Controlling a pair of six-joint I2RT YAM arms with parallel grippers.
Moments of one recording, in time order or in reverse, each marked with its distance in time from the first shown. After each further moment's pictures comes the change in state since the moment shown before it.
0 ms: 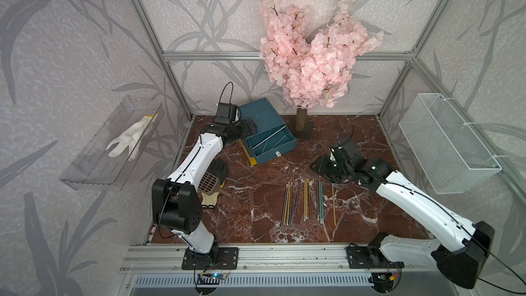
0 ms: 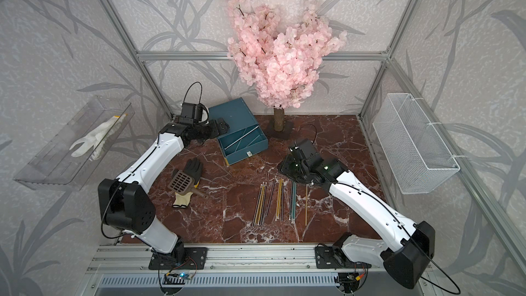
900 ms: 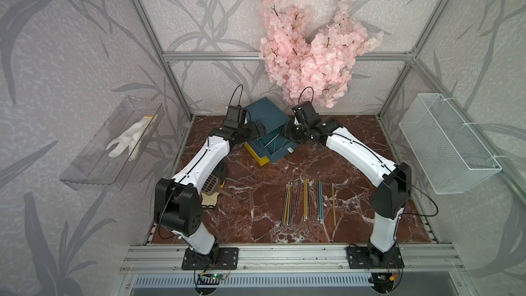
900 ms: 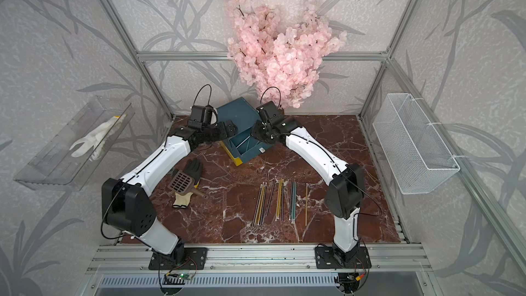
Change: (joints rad) left arm -0.076 -0.015 -0.039 0.066 -0.040 -0.044; right arm -0.034 0.682 0.694 0.047 -0.015 -0.187
